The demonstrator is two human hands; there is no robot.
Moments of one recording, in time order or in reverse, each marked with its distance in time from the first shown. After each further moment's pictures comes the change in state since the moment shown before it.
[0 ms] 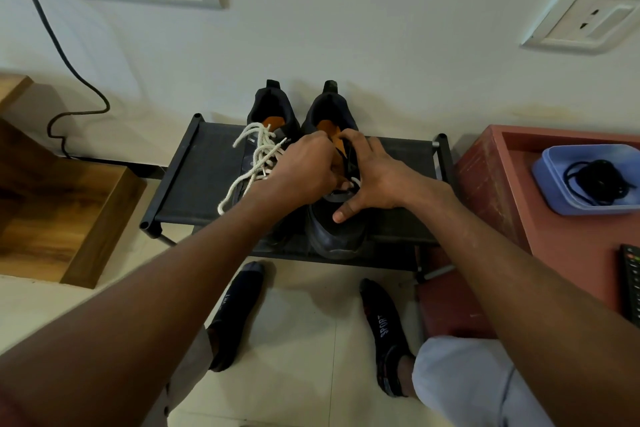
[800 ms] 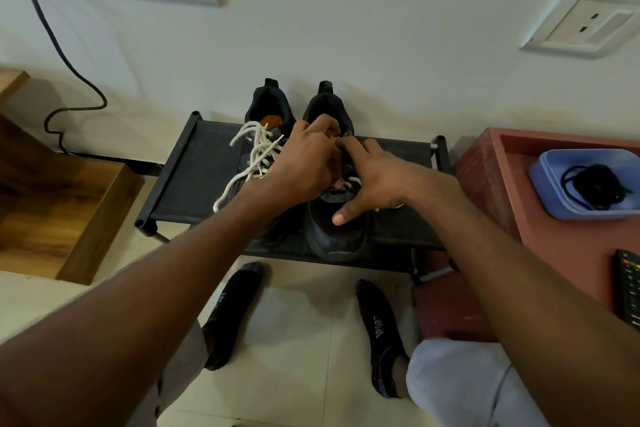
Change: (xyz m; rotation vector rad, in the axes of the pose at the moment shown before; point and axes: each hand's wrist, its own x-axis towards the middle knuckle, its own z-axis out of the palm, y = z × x) left_hand 0.000 -0.001 -0.002 0.094 0.045 0.080; right_hand -0.007 -0.008 -0.015 -0.111 -0.115 0.014
